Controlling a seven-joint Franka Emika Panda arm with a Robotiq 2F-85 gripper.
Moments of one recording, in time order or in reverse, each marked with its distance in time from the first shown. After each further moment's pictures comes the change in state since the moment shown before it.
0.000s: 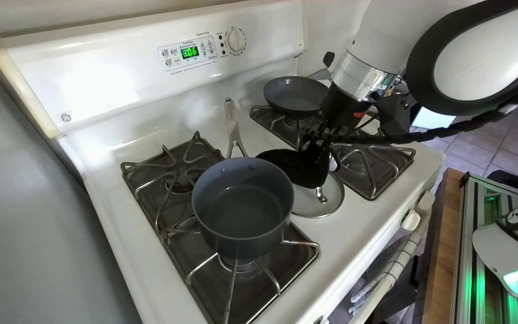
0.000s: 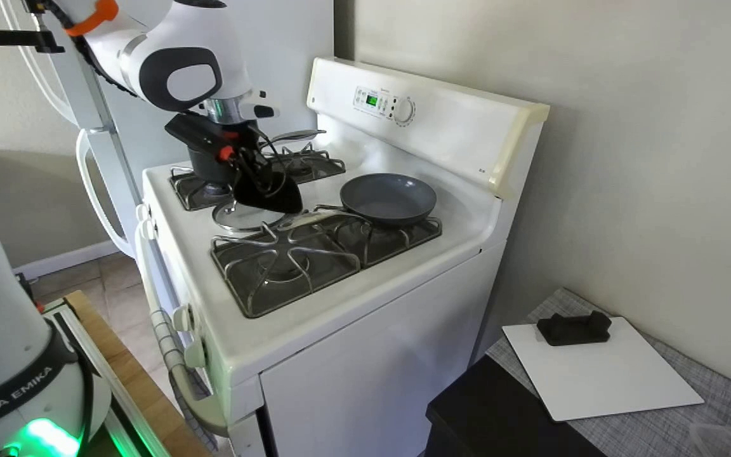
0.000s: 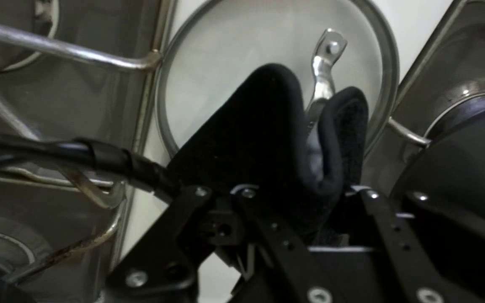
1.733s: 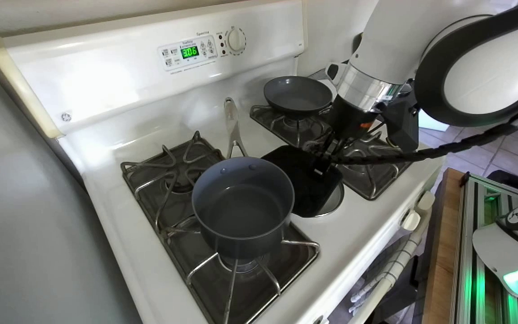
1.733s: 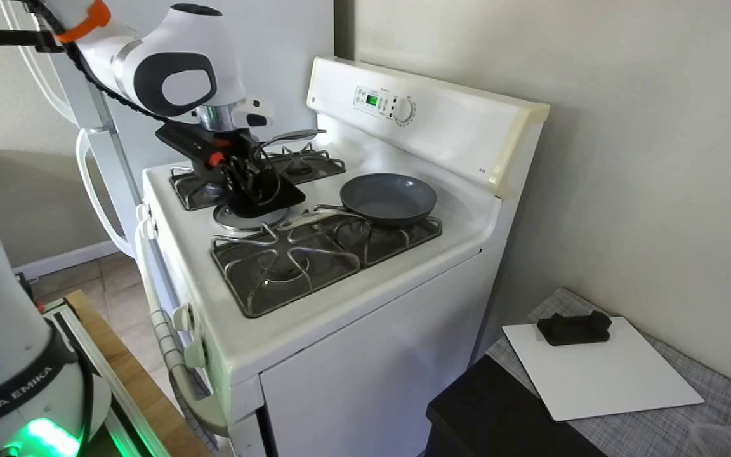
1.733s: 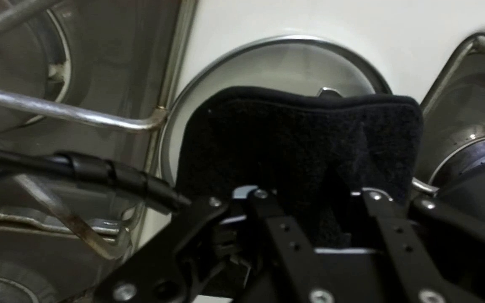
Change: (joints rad) arm 0.010 -0.004 -0.001 -0.028 -0.036 -0.041 0.051
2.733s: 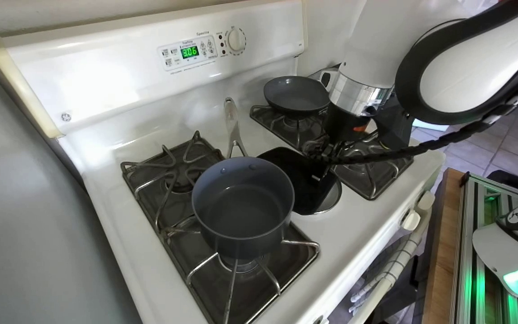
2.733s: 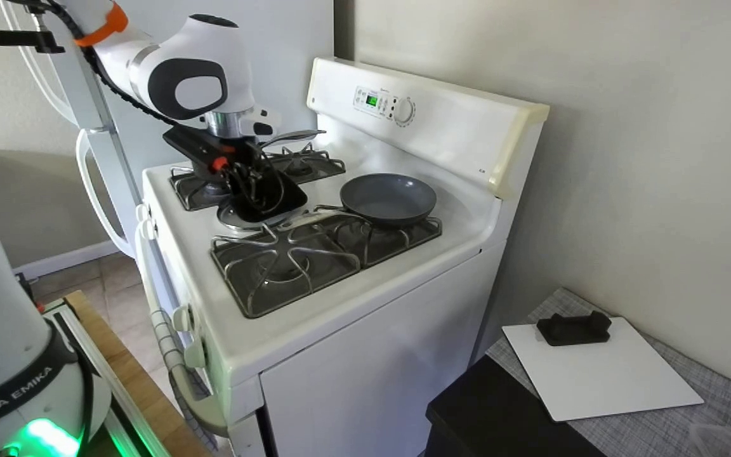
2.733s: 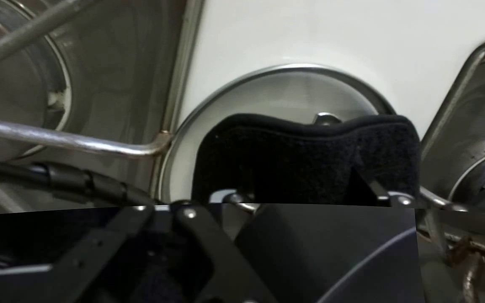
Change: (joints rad) arm -0.013 0.061 -0.006 0.044 0.003 -0.058 0.017
